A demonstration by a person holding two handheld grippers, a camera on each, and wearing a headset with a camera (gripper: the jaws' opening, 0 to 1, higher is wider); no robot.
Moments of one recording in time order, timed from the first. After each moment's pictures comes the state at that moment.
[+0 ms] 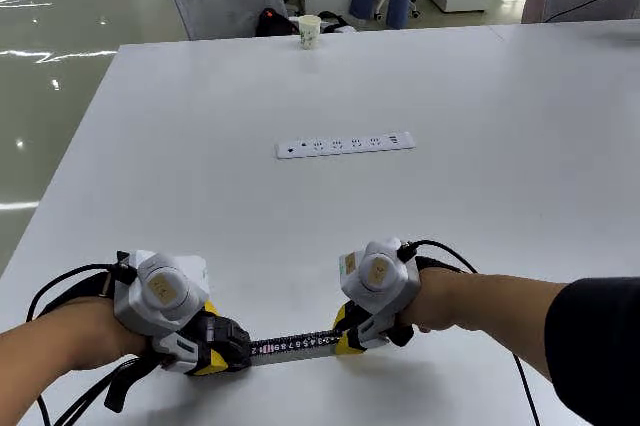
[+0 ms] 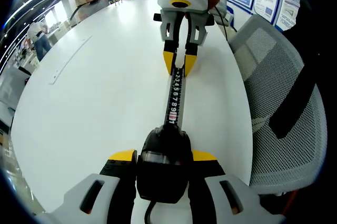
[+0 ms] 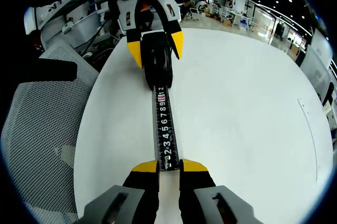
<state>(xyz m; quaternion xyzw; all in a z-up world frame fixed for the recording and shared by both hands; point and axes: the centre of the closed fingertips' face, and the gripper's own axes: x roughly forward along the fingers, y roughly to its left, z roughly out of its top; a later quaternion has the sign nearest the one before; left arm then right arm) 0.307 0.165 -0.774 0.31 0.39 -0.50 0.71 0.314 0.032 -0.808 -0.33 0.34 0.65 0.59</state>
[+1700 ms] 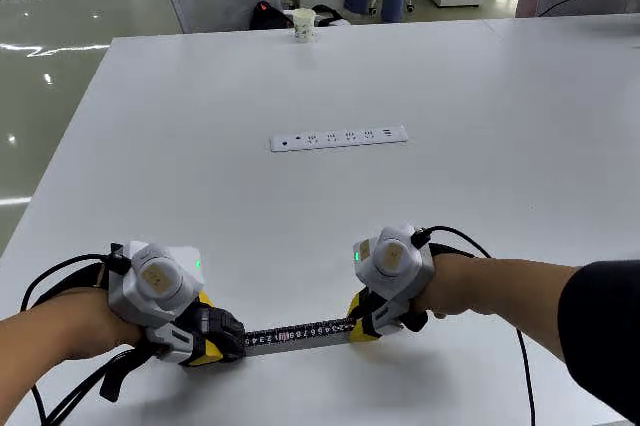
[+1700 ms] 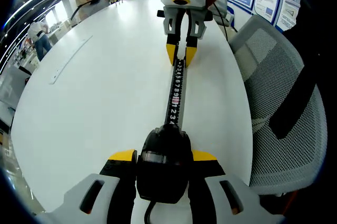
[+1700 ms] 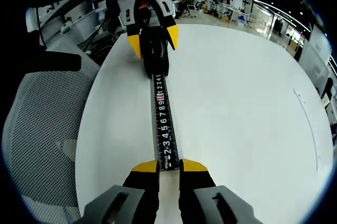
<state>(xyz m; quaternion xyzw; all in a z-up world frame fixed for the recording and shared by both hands) 0.306 0.165 -0.774 0.31 0.39 -0.50 0.71 0.317 0.004 -0.809 -0.34 0.36 0.64 0.59</state>
